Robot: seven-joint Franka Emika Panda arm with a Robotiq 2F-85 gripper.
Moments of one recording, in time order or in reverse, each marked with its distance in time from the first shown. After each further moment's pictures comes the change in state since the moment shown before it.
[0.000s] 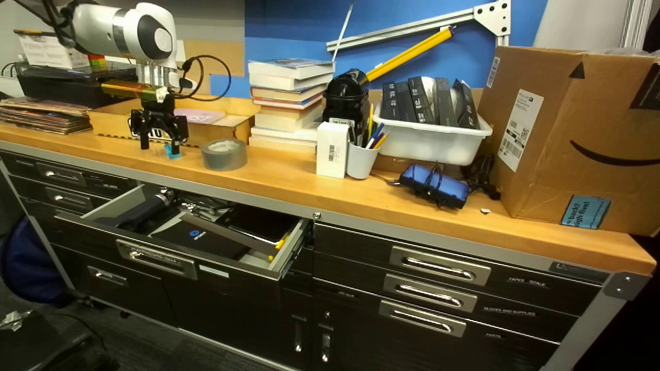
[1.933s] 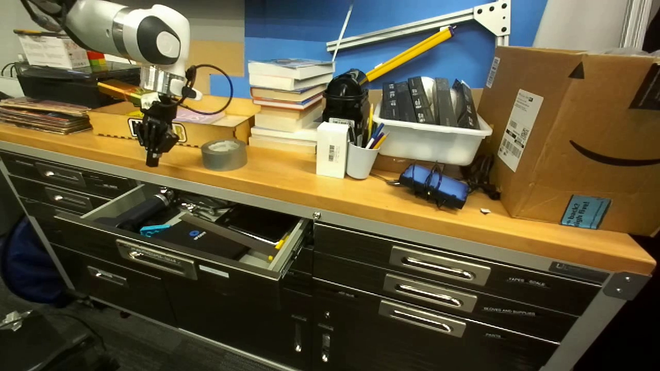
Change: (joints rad) arm -0.037 -0.178 -0.074 -0.263 0.183 0.034 0.087
